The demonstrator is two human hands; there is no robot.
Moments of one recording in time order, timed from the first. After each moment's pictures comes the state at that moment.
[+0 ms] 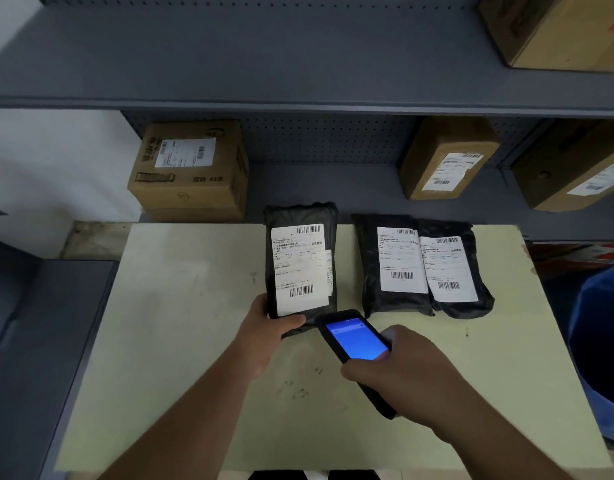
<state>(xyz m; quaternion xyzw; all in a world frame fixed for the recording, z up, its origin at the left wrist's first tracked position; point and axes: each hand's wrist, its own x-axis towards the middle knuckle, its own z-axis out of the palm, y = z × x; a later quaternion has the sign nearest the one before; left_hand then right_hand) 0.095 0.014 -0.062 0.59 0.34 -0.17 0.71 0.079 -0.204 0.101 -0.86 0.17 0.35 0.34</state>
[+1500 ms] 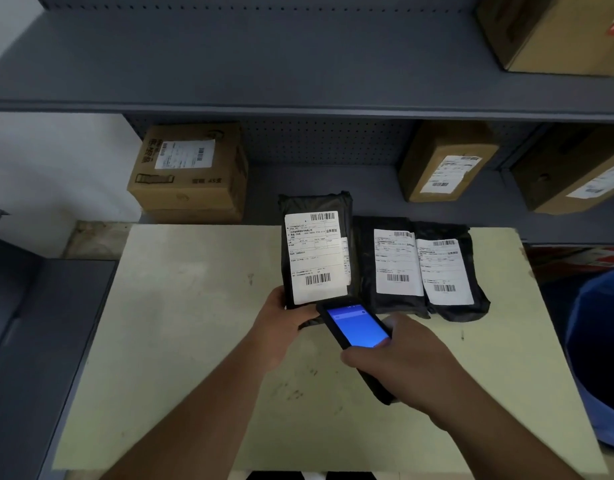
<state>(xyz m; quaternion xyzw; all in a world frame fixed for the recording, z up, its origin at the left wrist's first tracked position) 0.112 -0.017 -0.031 0.57 0.26 -0.18 0.76 0.094 -0.210 0.100 -0.86 0.17 0.34 0.35</state>
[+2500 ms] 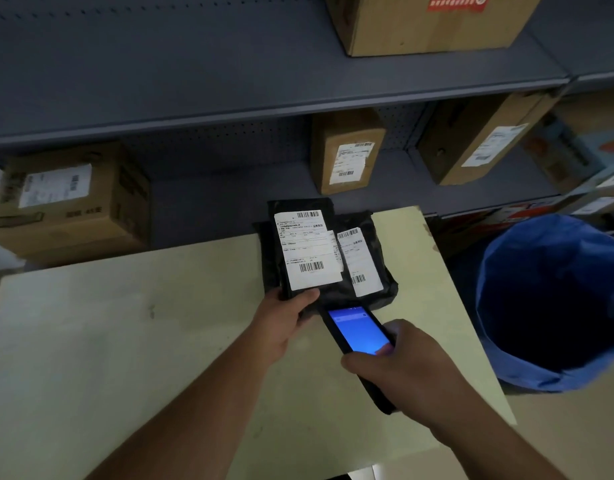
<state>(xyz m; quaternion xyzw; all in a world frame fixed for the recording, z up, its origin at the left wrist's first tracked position) 0.176 -0.188 -0.045 0.54 0.30 -0.25 0.75 0.098 -0.362 0.095 -0.82 0.27 0.28 0.41</state>
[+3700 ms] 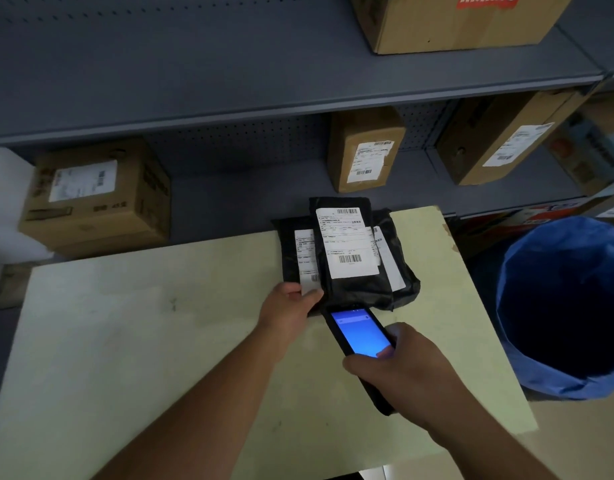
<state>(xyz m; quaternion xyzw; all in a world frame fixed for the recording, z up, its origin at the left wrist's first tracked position) 0.178 -0.167 -0.048 0.74 0.29 -0.23 0.57 0.095 -0.338 0.088 -0.83 0.26 0.28 0.40</state>
